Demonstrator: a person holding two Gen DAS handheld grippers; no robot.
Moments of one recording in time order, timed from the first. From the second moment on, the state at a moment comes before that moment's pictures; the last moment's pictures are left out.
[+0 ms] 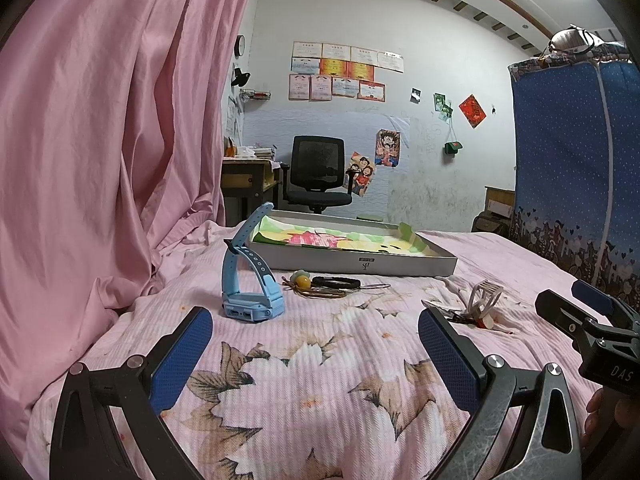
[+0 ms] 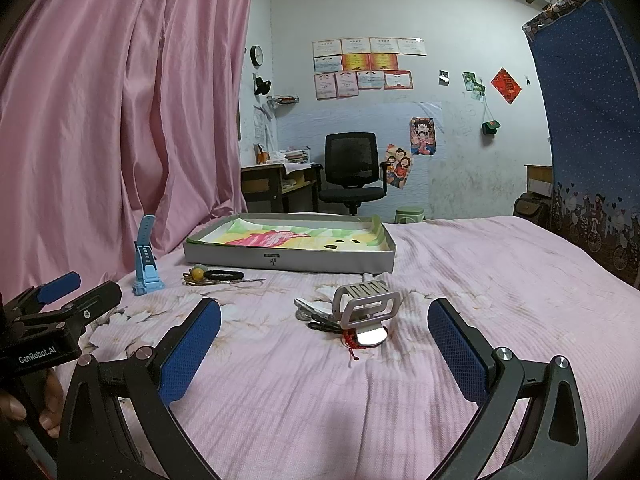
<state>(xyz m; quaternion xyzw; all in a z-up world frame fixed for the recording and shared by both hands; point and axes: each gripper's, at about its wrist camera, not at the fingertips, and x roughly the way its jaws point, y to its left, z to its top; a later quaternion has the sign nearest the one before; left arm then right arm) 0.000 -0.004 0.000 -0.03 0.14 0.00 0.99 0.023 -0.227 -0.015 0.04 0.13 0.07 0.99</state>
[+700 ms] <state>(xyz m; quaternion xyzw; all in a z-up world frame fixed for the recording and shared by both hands) 0.000 -0.006 0.000 -0.03 0.14 0.00 0.99 0.023 -0.227 -0.015 0.04 0.13 0.07 0.99</state>
